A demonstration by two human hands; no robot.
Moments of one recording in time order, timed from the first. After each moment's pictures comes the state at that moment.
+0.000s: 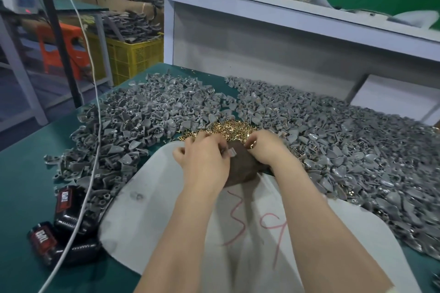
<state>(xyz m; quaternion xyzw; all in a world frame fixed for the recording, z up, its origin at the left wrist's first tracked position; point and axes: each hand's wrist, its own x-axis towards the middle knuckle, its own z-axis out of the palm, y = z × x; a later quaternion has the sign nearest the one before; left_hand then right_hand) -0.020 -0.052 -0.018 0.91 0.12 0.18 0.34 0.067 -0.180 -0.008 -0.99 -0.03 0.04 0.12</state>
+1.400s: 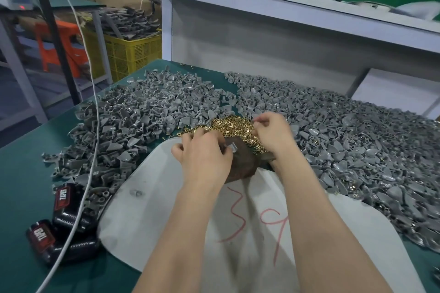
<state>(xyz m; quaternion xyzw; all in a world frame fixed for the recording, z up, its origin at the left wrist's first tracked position) -0.020 -0.052 -0.019 0.92 0.12 0.17 0.32 0.064 -0.183 -0.001 -0.92 0.01 -0.07 0.39</state>
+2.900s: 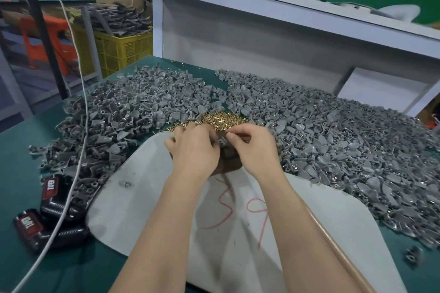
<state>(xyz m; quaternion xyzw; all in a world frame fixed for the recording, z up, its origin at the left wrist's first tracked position) -0.020 -0.053 -0.017 0.93 0.10 0.14 0.32 -0.001 -0.168 -0.011 -0.89 -0.09 -0.13 0.44</state>
